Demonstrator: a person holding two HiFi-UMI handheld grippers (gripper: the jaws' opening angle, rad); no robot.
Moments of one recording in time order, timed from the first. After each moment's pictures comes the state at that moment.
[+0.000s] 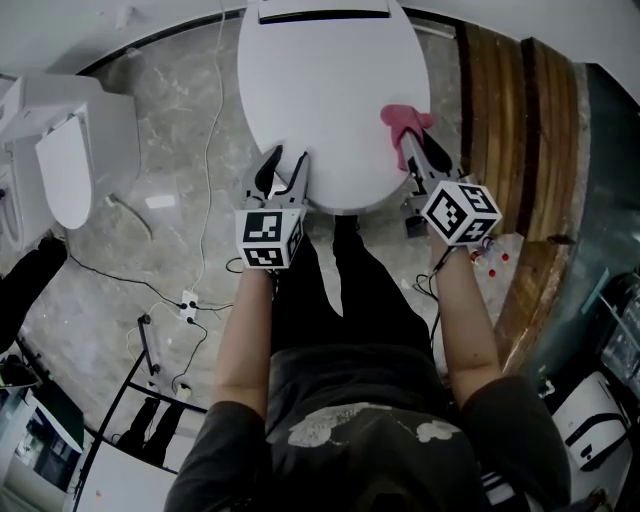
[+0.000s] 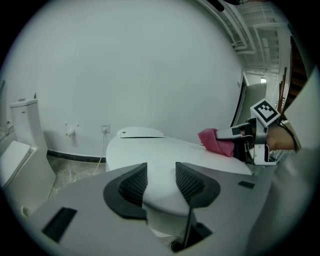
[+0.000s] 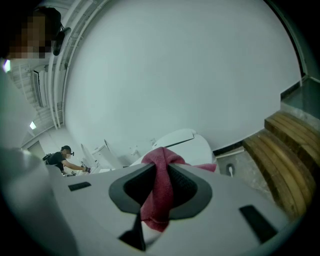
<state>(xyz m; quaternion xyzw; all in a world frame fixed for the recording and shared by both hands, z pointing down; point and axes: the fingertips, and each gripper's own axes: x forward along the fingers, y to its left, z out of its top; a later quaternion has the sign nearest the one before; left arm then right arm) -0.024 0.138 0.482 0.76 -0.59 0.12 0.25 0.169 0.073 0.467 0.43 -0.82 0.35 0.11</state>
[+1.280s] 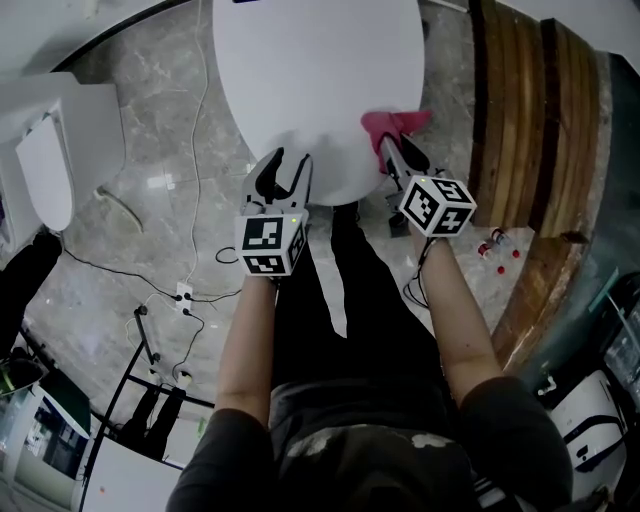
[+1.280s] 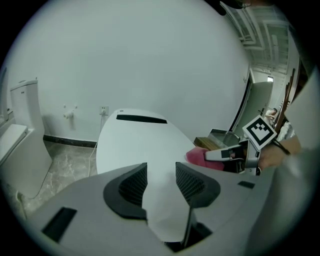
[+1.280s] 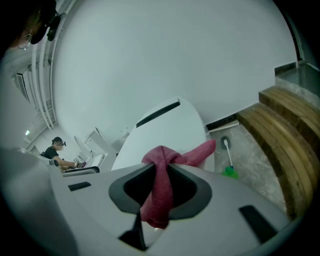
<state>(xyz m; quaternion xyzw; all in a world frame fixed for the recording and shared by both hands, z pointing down) 0.006 0.142 0.571 0.74 -0.59 0.13 0.29 0.172 0.094 0.622 0.42 -0.79 0.41 0.17</state>
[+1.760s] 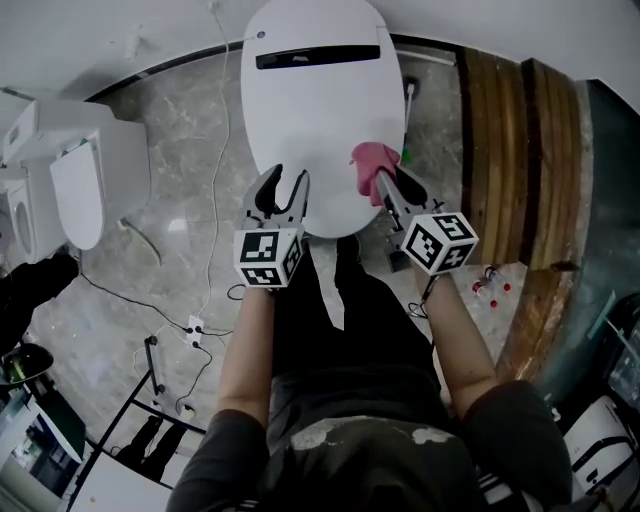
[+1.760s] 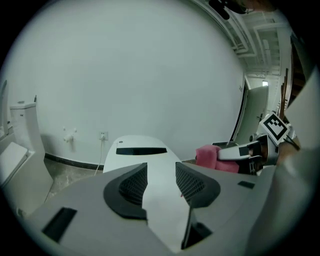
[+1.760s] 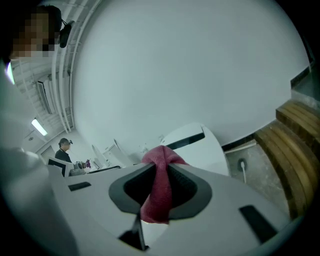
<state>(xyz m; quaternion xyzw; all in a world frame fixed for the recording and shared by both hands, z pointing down) -0.007 0.096 0.465 0.75 -0.61 0.09 0.23 0.155 0.076 0.483 0.38 -0.84 0.38 0.11</state>
